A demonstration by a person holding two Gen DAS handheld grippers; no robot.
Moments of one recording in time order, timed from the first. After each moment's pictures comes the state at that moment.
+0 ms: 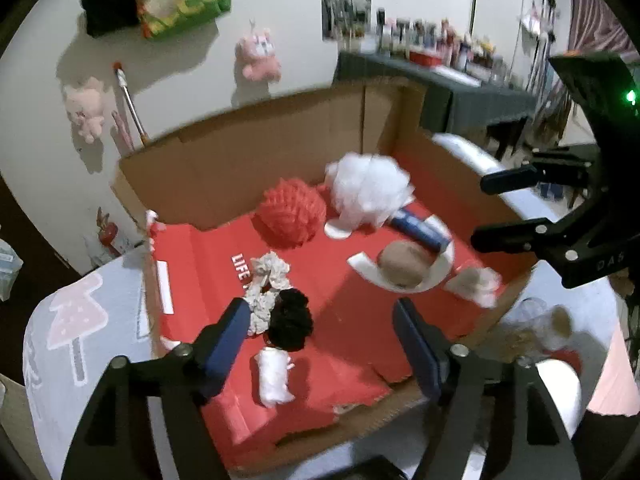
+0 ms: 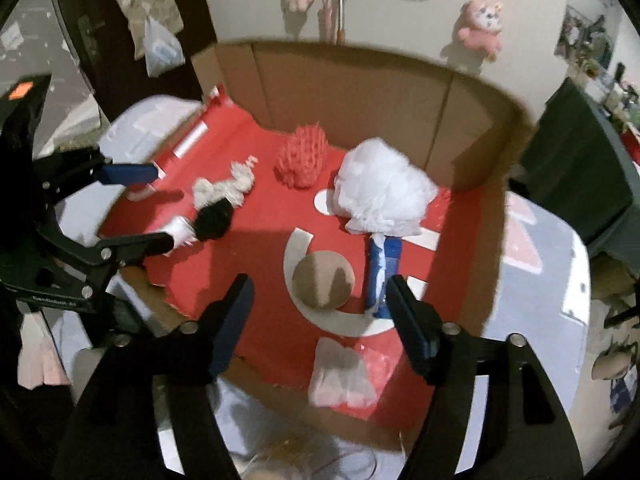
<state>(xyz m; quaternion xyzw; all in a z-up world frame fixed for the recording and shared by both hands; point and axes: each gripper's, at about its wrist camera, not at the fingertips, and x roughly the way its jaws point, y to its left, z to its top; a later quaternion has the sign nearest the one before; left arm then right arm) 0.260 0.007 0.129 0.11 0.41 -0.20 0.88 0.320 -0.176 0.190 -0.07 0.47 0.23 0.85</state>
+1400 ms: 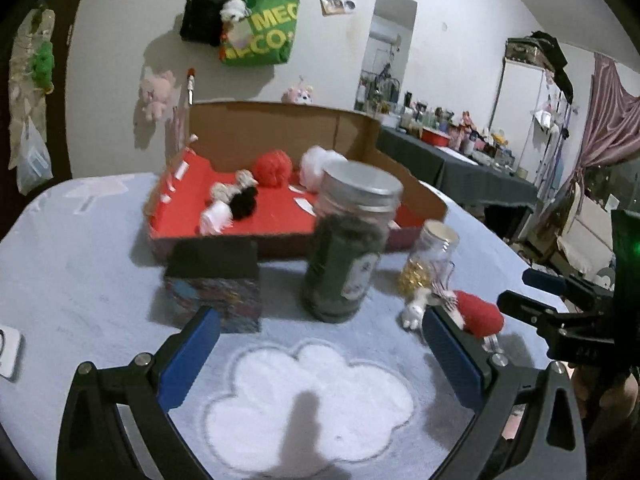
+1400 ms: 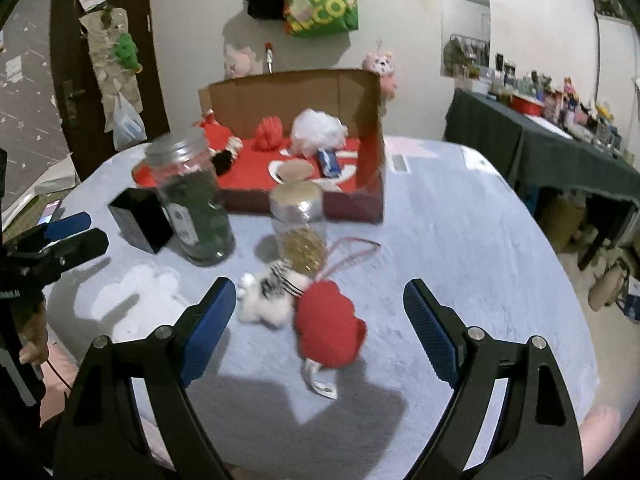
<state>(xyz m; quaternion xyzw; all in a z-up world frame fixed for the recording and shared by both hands) 0.049 -0.008 0.068 -0.03 0.30 -0.15 0.94 0.081 -0.234 0.126 0.01 0.35 0.10 0.93</state>
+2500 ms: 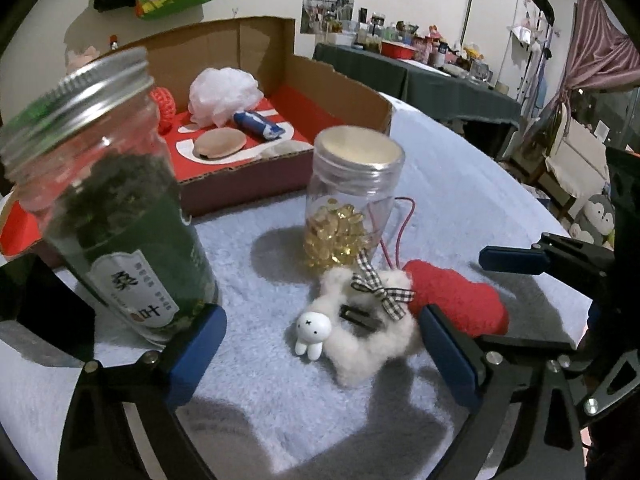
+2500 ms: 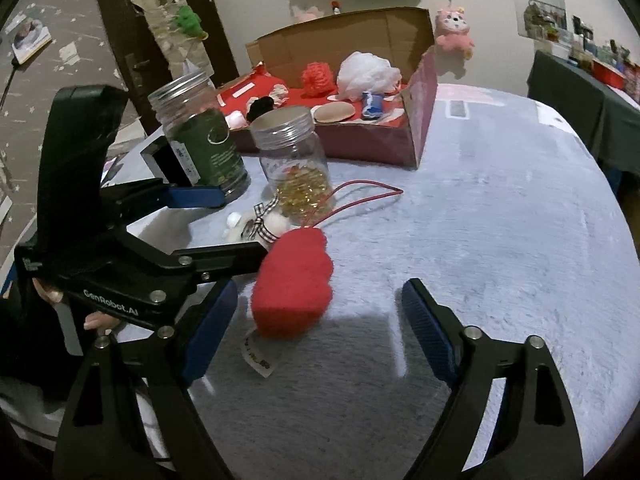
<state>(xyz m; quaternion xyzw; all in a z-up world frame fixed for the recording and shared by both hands) 0.109 -0.126 0.021 0.05 0.42 -0.20 0.89 0.113 -0.276 0.078 0.02 0.40 0.28 0.88</state>
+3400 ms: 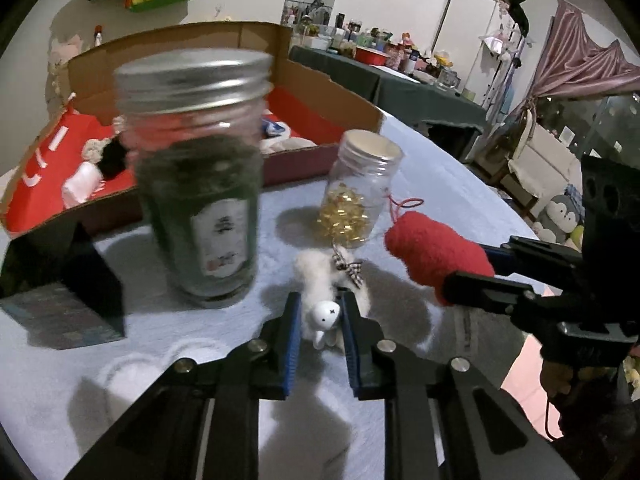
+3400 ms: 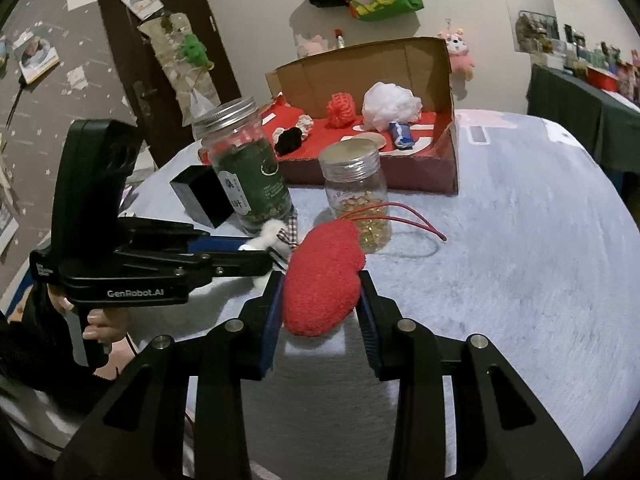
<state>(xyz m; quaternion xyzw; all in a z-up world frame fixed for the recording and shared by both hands) 0.093 -0.069 0.035 0.02 0.41 -0.27 0.87 0.088 -0.243 0.099 0.07 0.35 0.27 0.89</state>
